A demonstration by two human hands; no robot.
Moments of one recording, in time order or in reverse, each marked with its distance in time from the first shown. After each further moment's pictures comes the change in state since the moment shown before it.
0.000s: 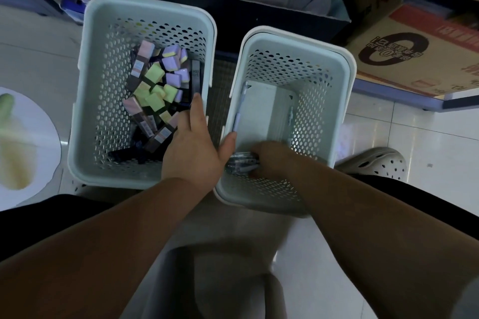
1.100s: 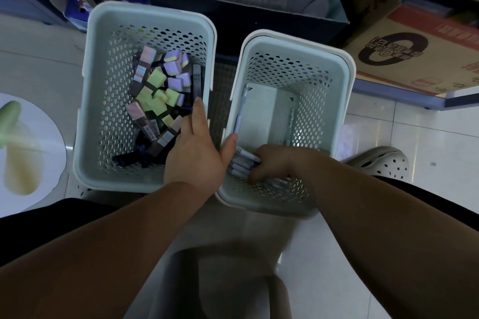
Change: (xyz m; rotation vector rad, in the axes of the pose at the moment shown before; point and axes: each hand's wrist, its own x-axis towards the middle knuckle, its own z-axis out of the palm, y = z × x) left_hand 0.000 0.001 0.002 0.040 0.017 -0.015; right_hand -0.011 -0.007 -0.025 0.318 -0.226 -0.003
